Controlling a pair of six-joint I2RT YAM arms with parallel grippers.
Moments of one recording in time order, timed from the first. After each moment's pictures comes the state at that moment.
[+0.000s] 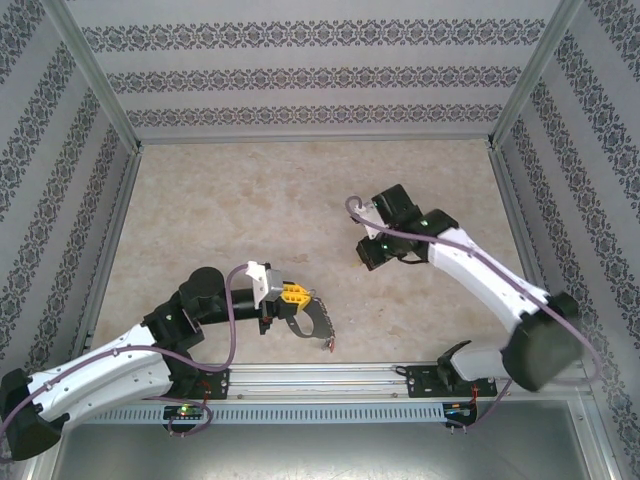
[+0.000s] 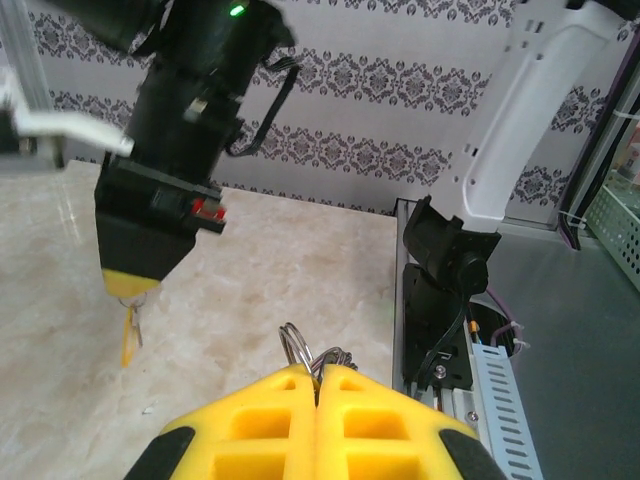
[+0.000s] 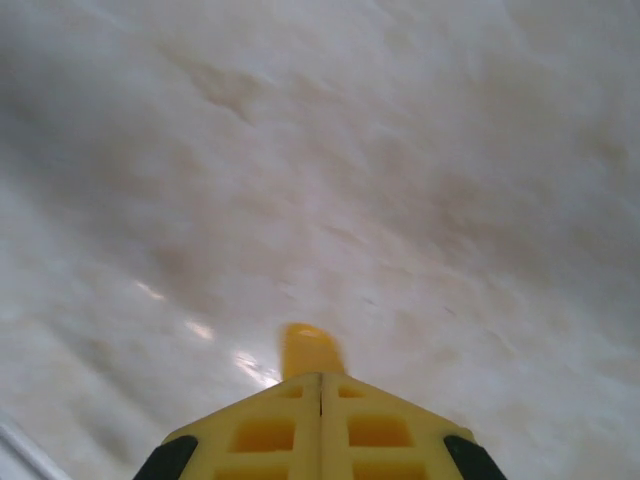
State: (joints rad) left arm -0.89 0.69 0.49 0.08 0.45 -0.03; right arm 0.53 1.31 1.07 -0.79 -0.25 0.05
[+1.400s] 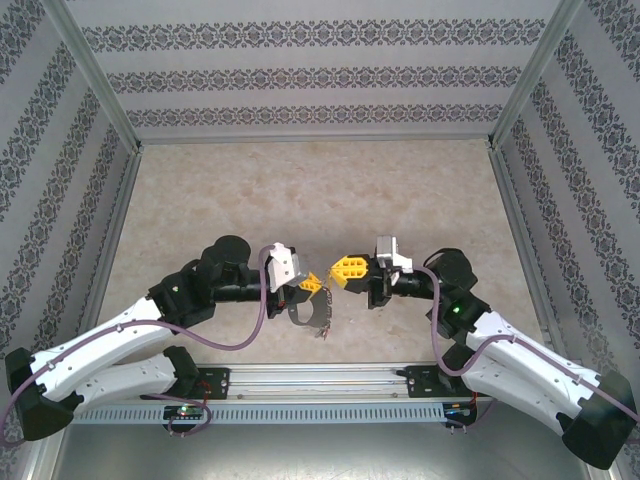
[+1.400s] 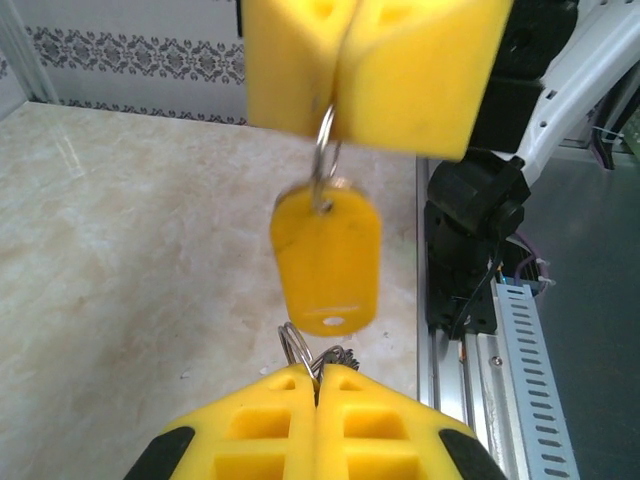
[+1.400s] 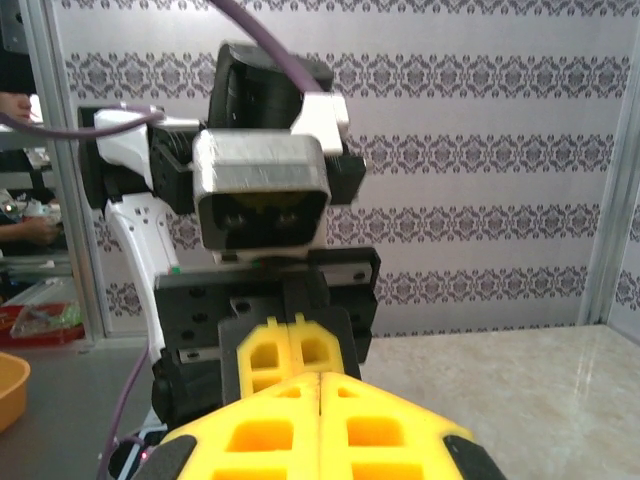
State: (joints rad) left arm -0.89 0.91 0.84 -0.30 0.44 0.15; right arm 0.73 0.77 0.48 0.52 -0.75 0.16
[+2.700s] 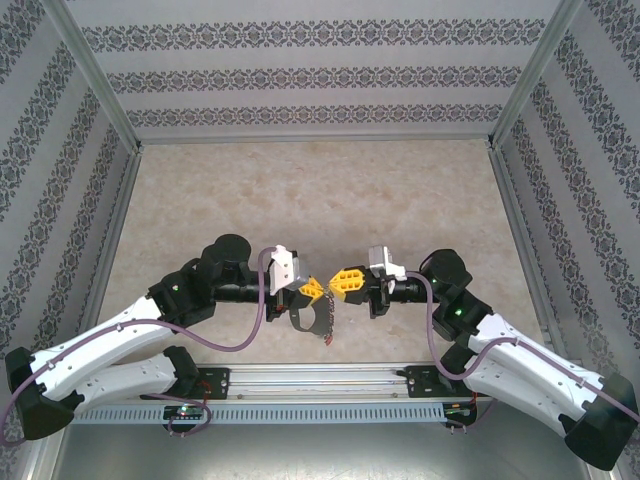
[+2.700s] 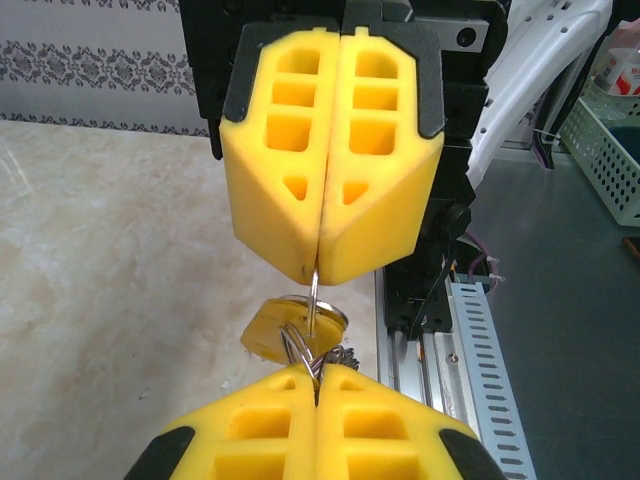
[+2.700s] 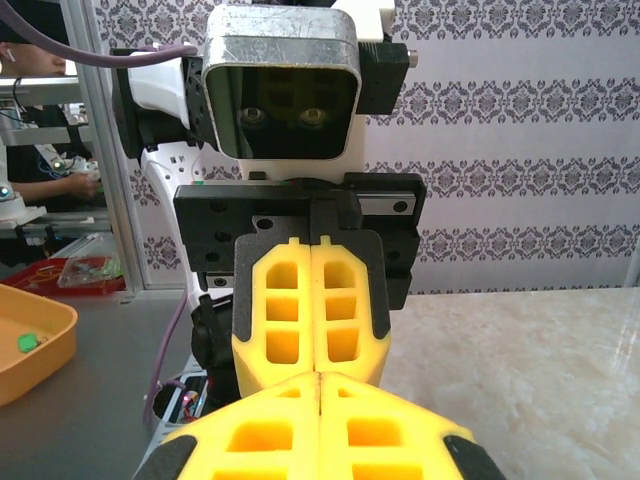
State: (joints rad) left arm -0.89 0.92 0.85 -0.30 0.53 0.16; right arm 0.75 0.75 0.48 0.38 -0.81 0.11
